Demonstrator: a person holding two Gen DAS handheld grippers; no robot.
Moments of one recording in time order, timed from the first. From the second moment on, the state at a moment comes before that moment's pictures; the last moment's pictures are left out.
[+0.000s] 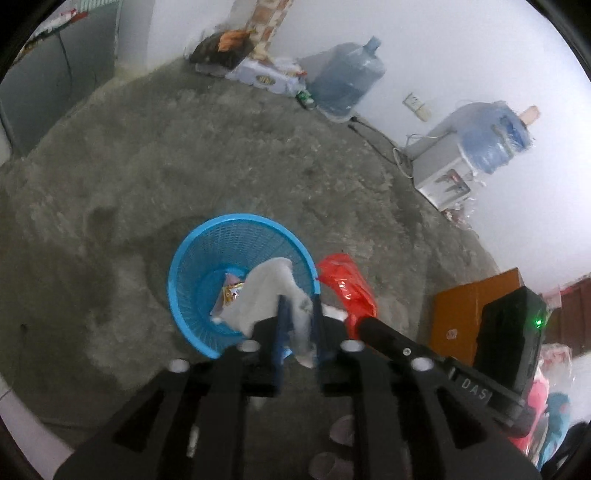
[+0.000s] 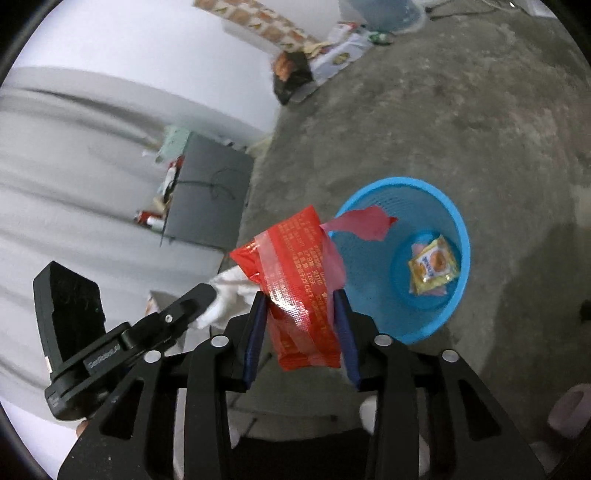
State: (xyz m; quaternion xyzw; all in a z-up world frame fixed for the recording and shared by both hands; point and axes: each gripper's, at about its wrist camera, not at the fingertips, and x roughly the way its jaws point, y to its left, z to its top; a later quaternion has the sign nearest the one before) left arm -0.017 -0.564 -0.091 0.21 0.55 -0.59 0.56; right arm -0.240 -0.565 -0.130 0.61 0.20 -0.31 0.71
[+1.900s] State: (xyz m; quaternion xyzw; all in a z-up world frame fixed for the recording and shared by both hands) left arm 0.192 -0.082 0.100 0.02 0.38 -0.37 0.85; right arm 0.004 -0.328 0.013 0.35 0.37 0.00 0.86
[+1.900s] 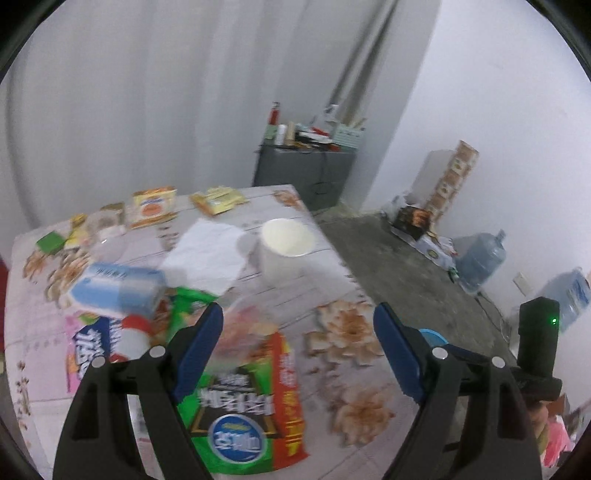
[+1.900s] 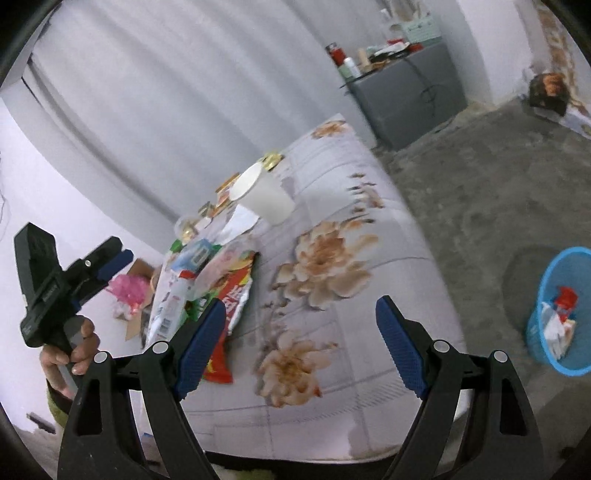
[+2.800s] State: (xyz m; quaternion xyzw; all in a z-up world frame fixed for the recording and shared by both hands) left arm 0.257 -0.116 -0.024 0.17 0.46 -0.31 0.81; right arm 0.077 -0.302 -0.022 0.36 0.43 0.04 0.82
